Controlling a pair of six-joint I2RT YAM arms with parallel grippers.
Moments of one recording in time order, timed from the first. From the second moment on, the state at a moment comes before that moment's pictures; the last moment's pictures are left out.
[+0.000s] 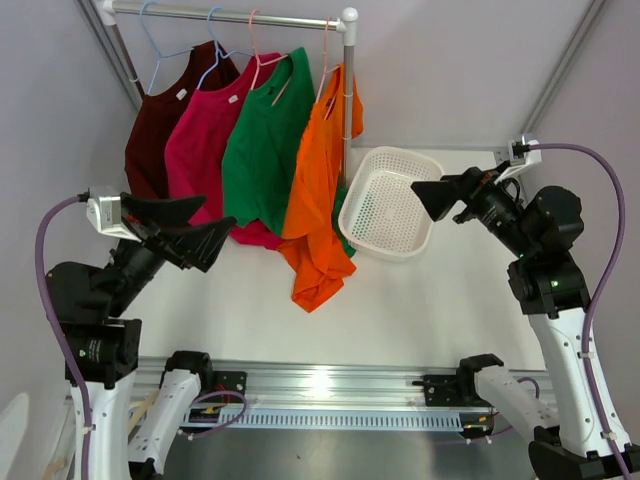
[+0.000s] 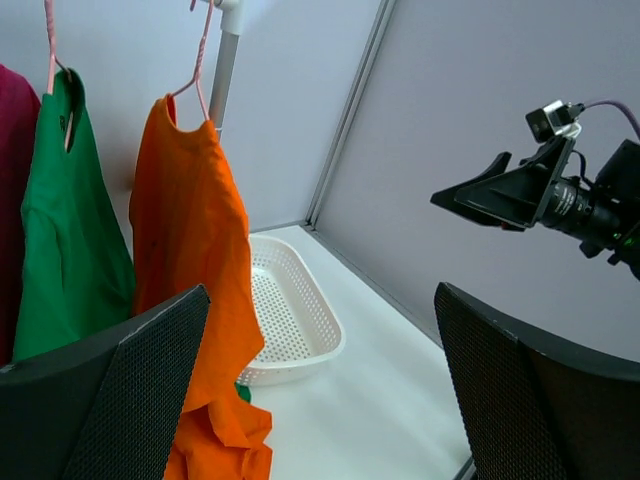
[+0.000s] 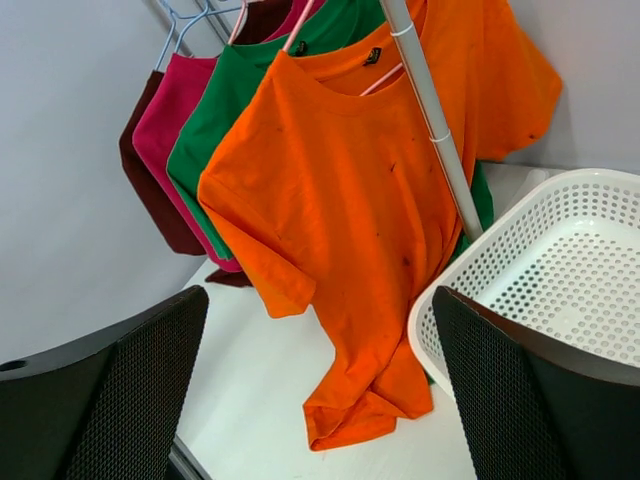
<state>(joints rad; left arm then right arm) -0.06 0.57 1.14 -0.24 0.60 -0.54 0.20 0.86 1.21 -0.29 -0.43 0.47</state>
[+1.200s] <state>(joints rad) -0.52 1.84 2.44 -0.70 -0.08 -0.16 0.20 0.85 1.17 -0.32 -0.34 0.41</state>
